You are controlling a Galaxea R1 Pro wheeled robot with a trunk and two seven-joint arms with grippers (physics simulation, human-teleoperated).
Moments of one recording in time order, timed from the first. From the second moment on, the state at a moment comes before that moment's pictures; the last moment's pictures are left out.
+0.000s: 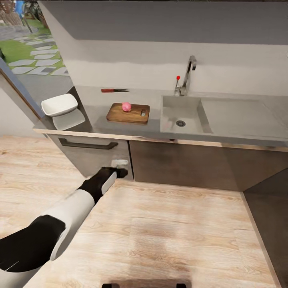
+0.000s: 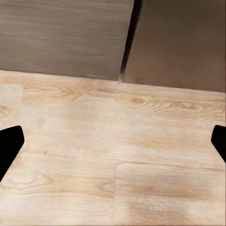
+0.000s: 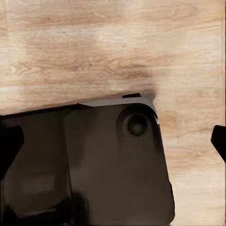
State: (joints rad) left arm -1.12 -0.09 -0.37 -0.43 0.42 0.44 0.24; right arm -0.15 0.07 0.54 -0.04 -0.65 -0.75 -0.04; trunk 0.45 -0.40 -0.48
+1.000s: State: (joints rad) left arm -0.55 0.04 -0.41 0.08 0.43 -0.81 0.06; right arm -0.16 -0.14 0.54 -0.51 -0.54 -0.39 -0.26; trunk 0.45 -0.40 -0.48
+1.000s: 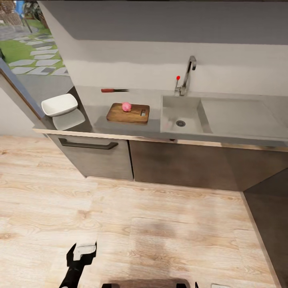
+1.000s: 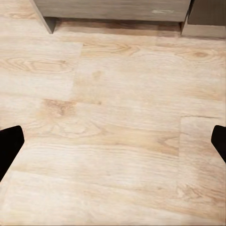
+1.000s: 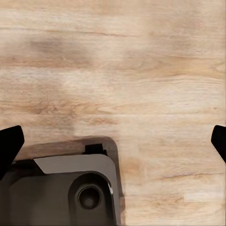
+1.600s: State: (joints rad) left arm -0.54 0.08 -0.41 0.08 0.43 -0.73 0.06; right arm -0.16 -0.14 0.54 -0.49 -0.52 -0.45 -0.26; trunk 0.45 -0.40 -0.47
